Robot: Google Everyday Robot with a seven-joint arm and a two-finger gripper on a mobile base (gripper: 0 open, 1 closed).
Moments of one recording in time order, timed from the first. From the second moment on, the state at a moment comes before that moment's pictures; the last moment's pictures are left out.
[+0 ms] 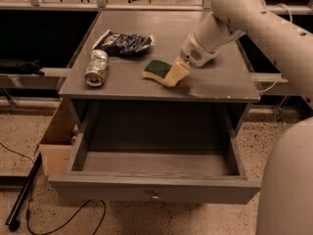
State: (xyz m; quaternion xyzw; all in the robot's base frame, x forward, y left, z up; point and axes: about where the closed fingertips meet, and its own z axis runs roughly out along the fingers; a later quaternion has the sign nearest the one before) arm 0.672 -0.053 0.825 -0.55 0.79 0.17 0.23
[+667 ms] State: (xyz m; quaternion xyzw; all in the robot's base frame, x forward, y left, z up) arm 0.672 -0.053 0.825 -0.55 0.79 0.17 0.23
